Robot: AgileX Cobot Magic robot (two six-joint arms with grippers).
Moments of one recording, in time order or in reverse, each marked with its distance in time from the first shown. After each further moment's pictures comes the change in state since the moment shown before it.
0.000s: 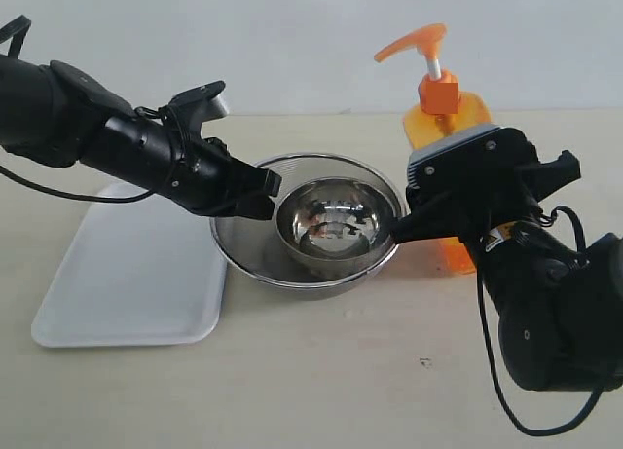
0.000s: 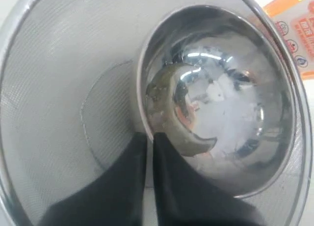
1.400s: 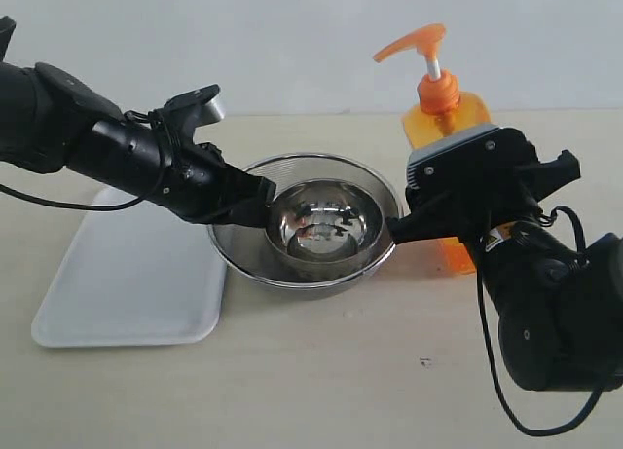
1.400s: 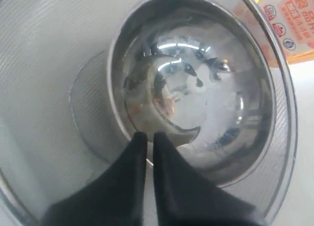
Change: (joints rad) left arm 0.000 -0.046 0.053 -0.008 0.008 0.014; right arm 0.000 0.000 0.000 0.002 0.000 -0.004
